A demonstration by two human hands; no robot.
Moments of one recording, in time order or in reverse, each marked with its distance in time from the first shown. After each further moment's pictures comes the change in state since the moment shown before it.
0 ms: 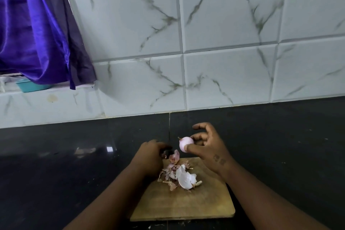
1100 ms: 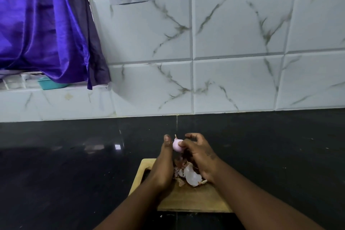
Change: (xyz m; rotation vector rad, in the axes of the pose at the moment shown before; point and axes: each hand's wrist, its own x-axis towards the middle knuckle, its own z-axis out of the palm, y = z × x) left_hand -0.070 0.043 0.007 -1.372 0.020 -0.178; right_hand -0.001 -0.013 0.047 0.305 -0.094 0.293
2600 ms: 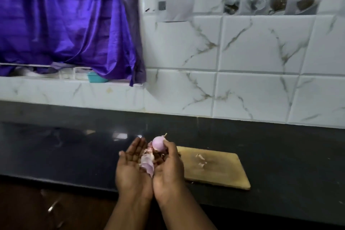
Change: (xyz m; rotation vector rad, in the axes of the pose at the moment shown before) left_hand -0.158 0.034 -0.089 -1.110 0.573 0.217; right_hand -0.161 0.006 0.210 0.914 0.005 0.173
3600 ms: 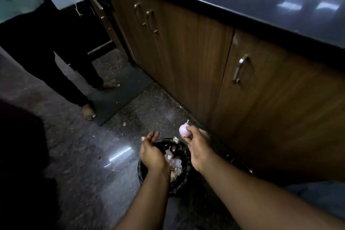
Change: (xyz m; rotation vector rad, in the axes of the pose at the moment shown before) left_hand -0.059 0.192 -0.495 0.289 1.121 0.508; right_hand -0.093 0.431 -0.156 -0.831 0.014 0.768
